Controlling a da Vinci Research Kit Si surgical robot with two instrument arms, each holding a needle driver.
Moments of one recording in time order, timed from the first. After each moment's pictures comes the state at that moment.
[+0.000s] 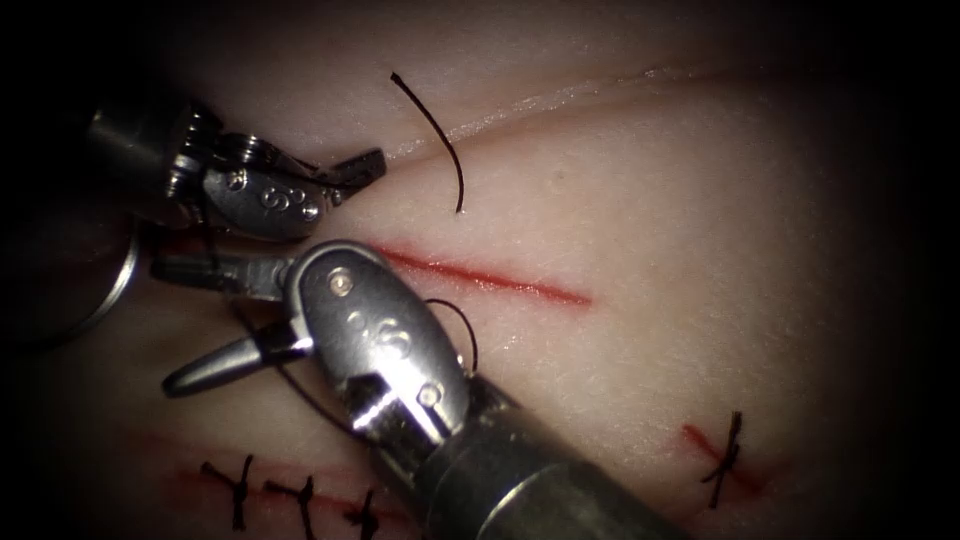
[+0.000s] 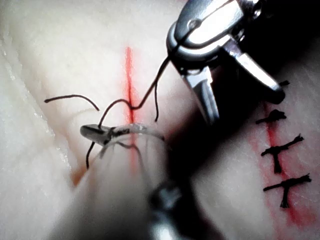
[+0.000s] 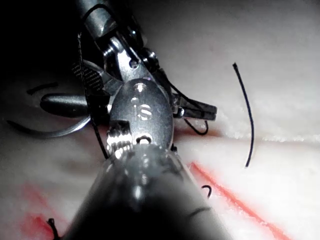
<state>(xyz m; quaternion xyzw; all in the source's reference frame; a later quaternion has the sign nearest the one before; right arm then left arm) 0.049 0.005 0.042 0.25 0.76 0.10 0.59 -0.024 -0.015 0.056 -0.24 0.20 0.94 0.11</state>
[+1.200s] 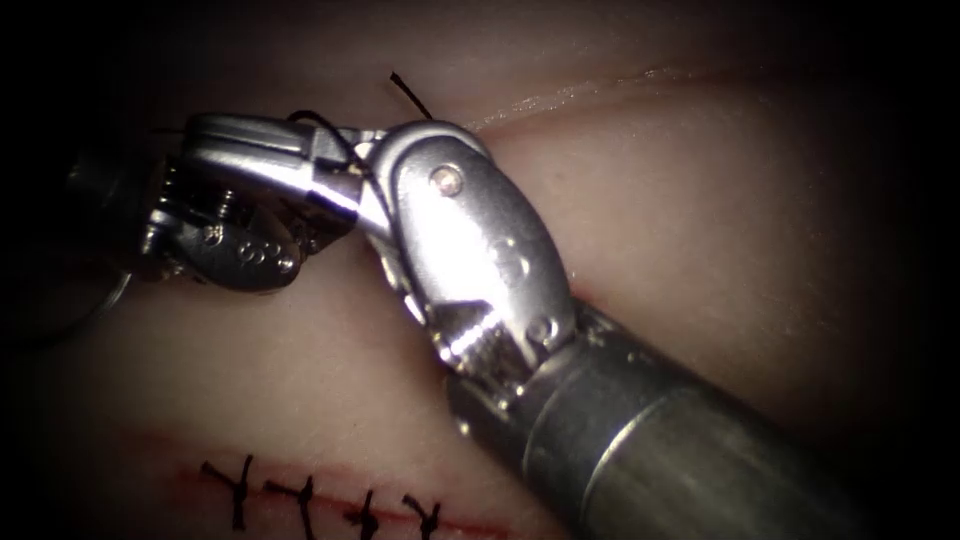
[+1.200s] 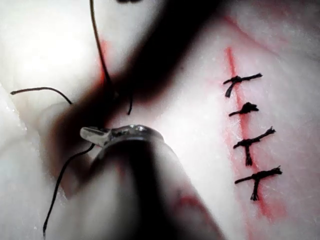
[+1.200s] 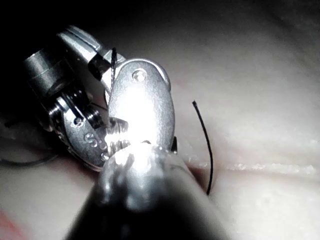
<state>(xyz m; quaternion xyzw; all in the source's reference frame) 0.043 0.012 0.035 -0.04 0.81 0.15 0.56 -0.023 -0.019 0.055 -0.23 0.21 0.95 0.10</state>
